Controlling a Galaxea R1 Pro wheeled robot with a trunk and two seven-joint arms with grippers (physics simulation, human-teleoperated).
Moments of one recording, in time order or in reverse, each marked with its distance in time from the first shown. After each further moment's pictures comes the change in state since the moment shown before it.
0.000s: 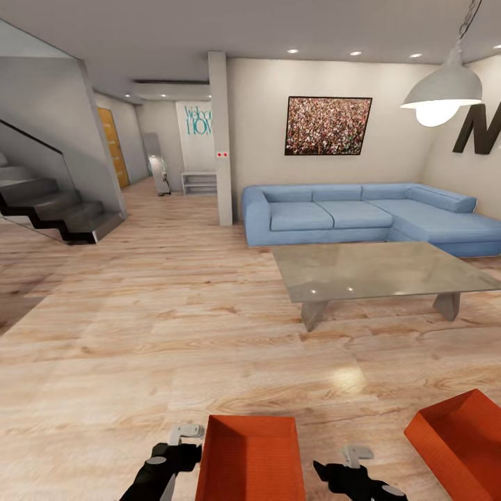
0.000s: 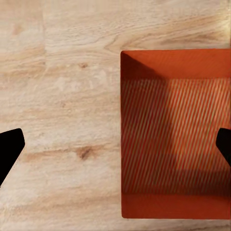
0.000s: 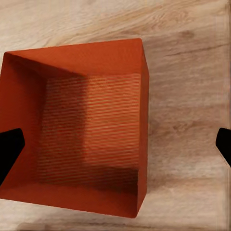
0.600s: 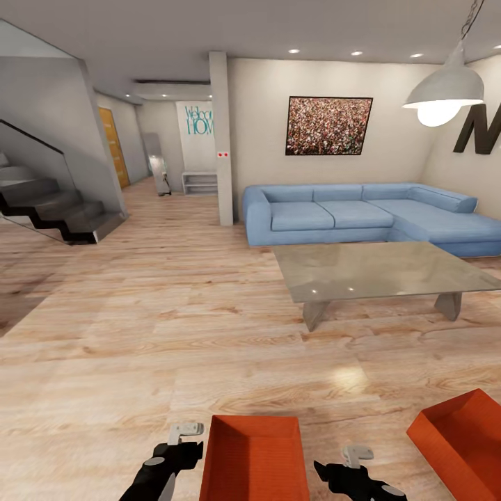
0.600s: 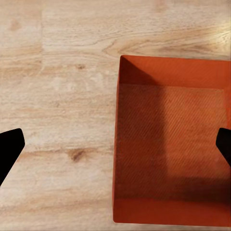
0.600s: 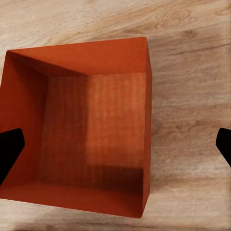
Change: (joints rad) left arm 0.000 -0.001 0.006 0.005 0.070 -0.028 -0.005; right arm 0.000 0.000 0.007 0.000 0.000 0.000 -0.008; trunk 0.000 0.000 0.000
